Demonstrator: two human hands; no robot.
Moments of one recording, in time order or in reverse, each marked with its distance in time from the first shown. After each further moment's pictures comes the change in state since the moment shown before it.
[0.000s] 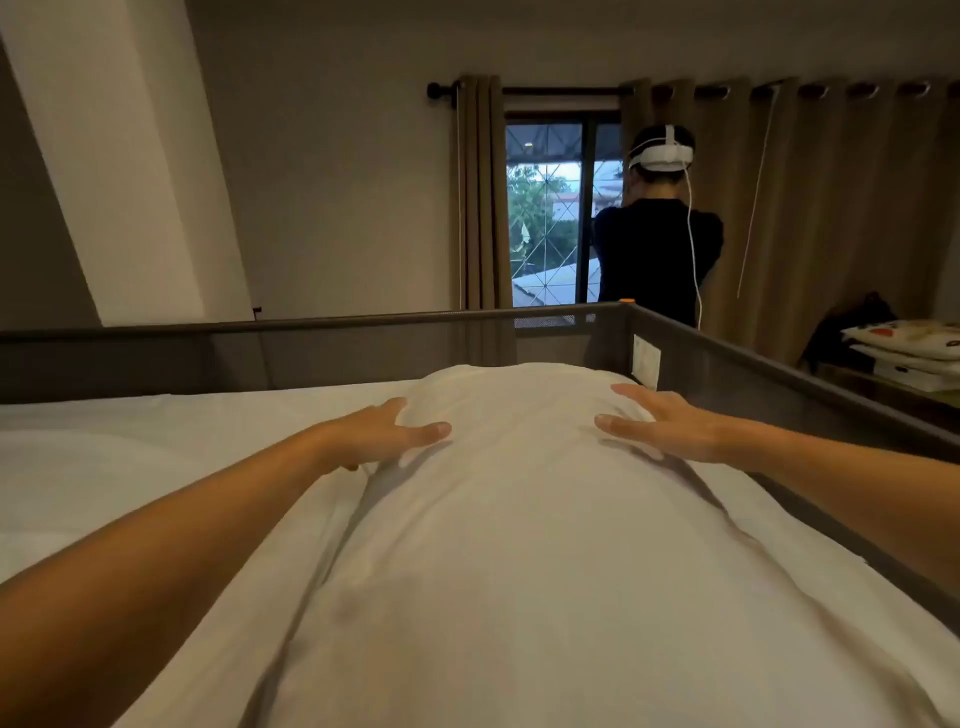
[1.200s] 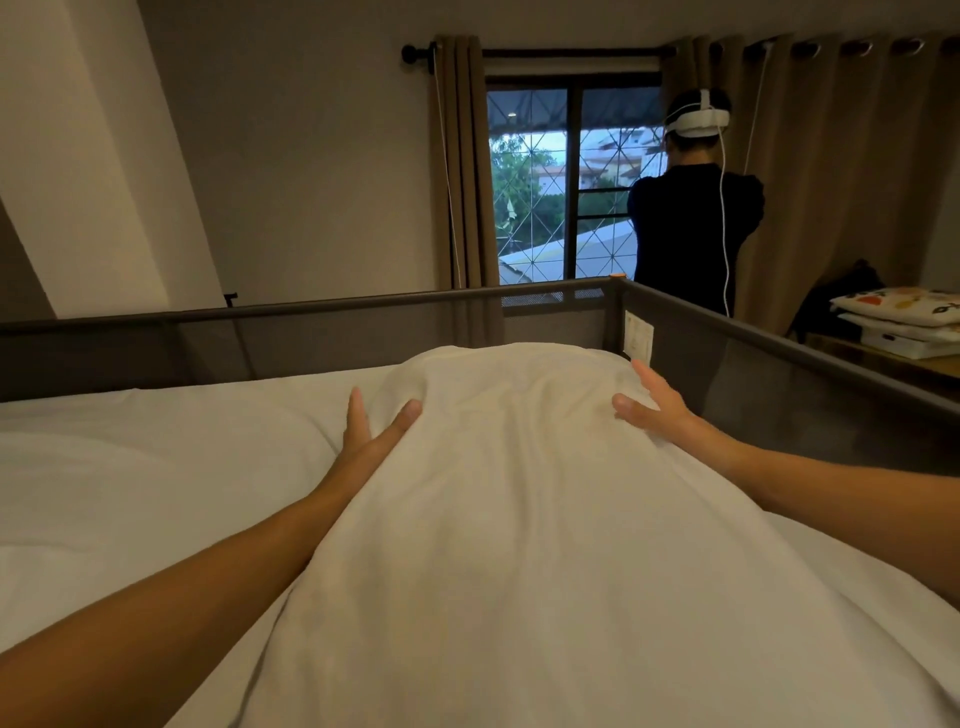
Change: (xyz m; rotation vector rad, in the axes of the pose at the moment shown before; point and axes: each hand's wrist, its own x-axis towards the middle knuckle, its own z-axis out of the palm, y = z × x) left_hand 0.020 -0.015 0.056 -0.644 0.324 0.078; right_hand 0.039 0.050 0.032 0.469 0.146 -0.147
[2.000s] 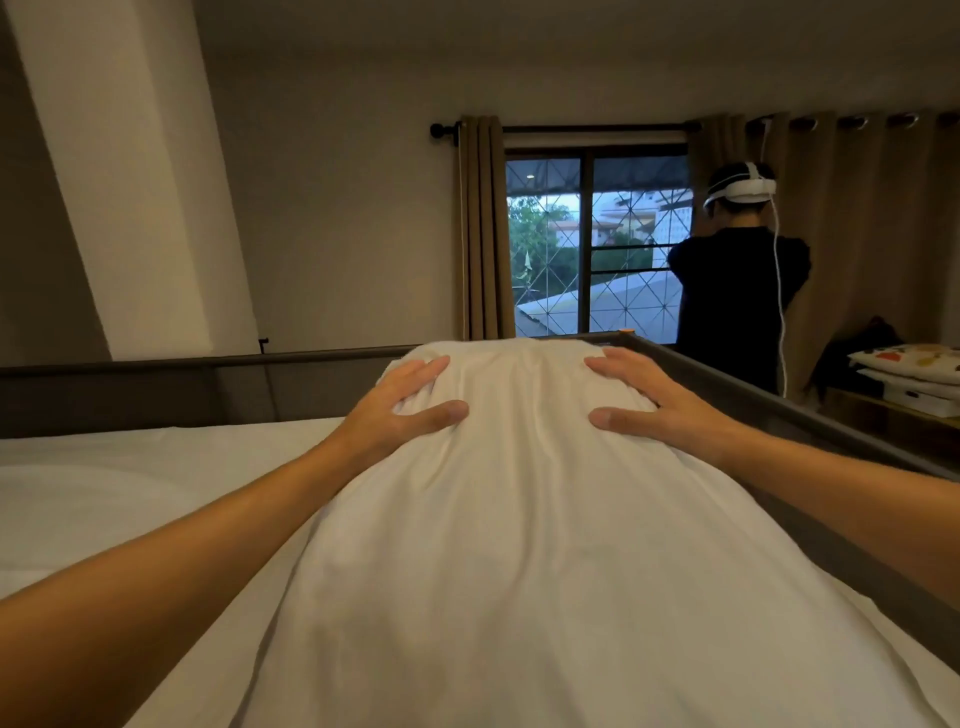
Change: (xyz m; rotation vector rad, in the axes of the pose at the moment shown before) left_hand -0.030 0.096 -0.033 0.278 -0.130 0.473; right_hand -0.024 -0.088 -0.025 -0.136 0.002 -0.332
